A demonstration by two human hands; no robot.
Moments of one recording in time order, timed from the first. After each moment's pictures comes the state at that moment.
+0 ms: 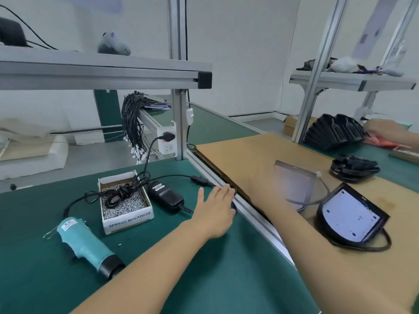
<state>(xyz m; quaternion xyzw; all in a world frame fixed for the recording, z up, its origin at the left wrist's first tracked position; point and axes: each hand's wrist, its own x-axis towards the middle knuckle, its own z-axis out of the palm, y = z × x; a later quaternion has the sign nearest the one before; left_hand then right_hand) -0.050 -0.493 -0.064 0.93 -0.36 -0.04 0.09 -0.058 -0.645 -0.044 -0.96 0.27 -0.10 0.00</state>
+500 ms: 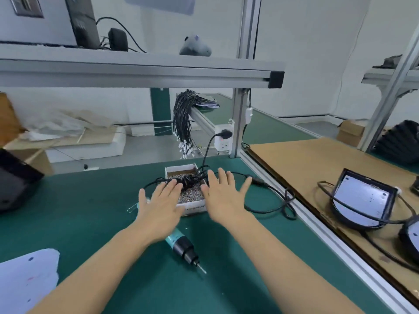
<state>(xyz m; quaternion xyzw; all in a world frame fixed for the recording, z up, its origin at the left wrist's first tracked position) -0.048 -0.274 -0.057 0.99 -0.09 0.00 0.09 -0.033 -0.430 -0.055 -0.99 0.00 -0.09 0.08</state>
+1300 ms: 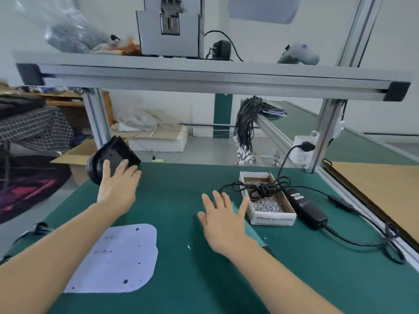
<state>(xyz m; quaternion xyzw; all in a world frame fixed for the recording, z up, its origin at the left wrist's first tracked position) -0.047 -0.019 -0.053 0.97 0.13 0.07 -0.18 -0.058 -0.273 -0.078 -0.98 -0.19 -0.02 0.06</state>
